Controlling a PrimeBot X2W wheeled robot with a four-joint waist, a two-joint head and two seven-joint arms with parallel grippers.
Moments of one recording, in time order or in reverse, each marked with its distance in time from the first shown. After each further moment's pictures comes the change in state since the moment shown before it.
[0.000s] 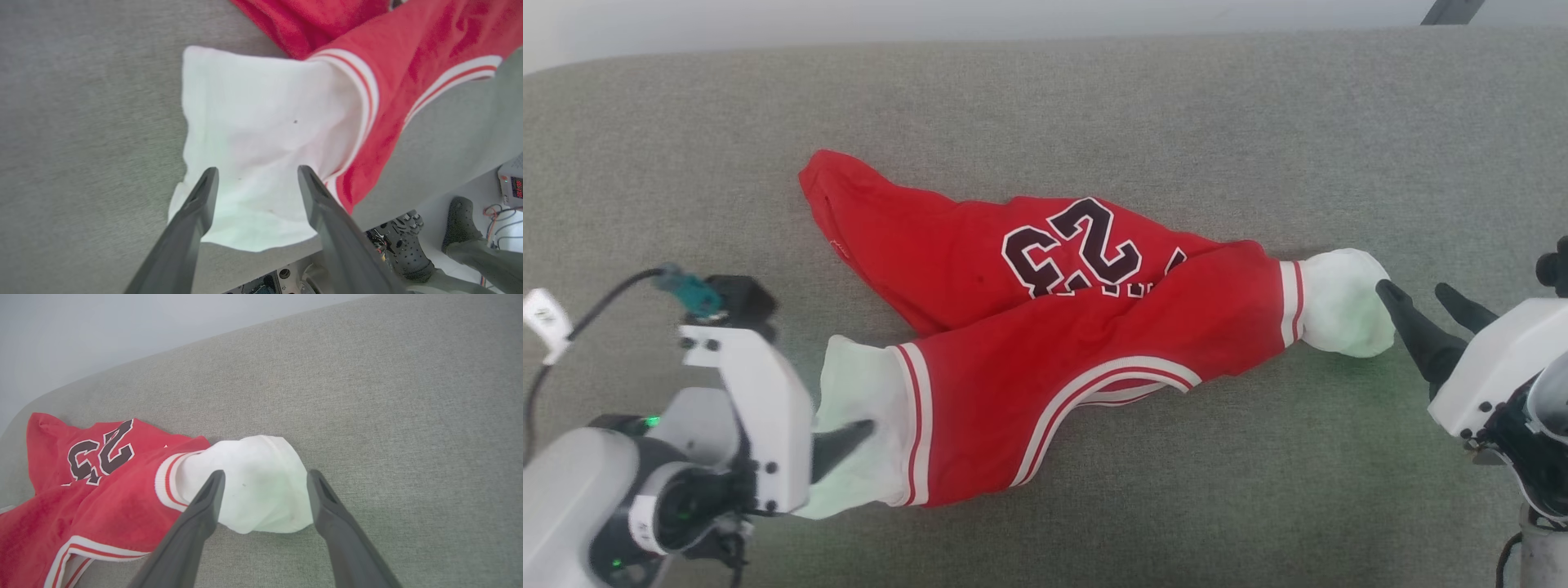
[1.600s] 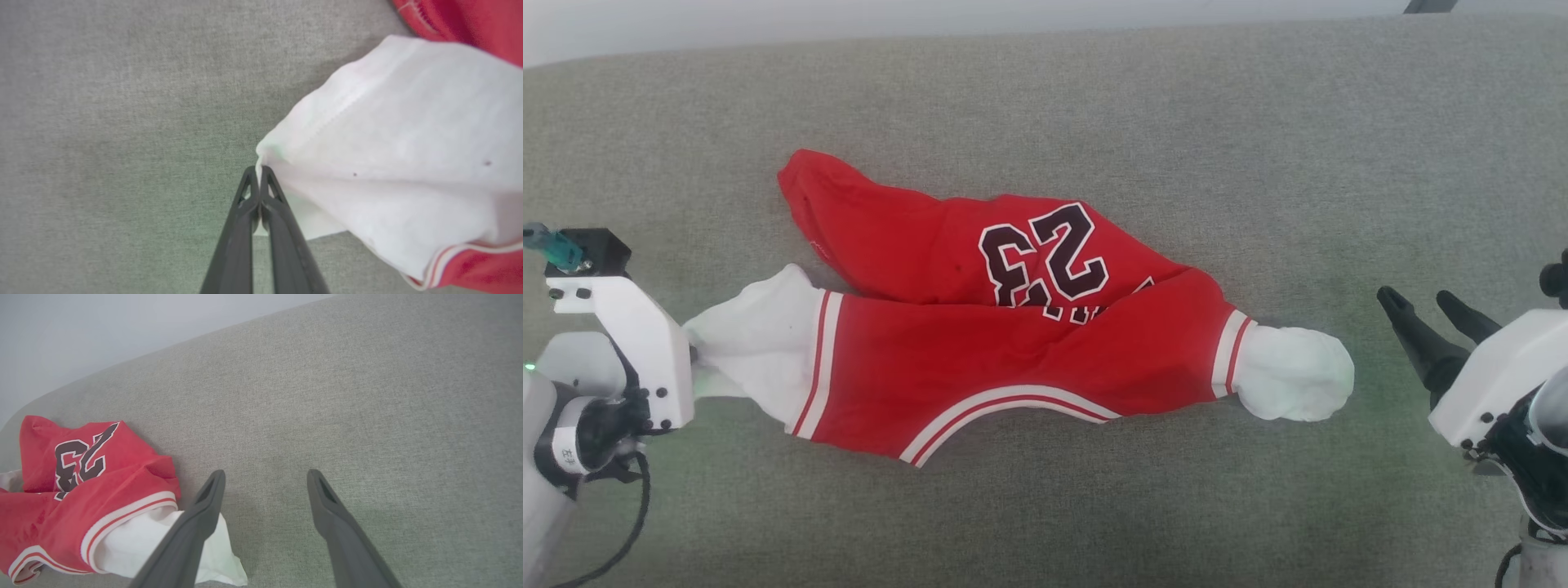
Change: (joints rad) left arm -0.165 0.005 -0.004 0.560 0.147 -0.176 -0.240; right arm 0.027 0.020 -0.010 -0.034 -0.004 0.000 0.000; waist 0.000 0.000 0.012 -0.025
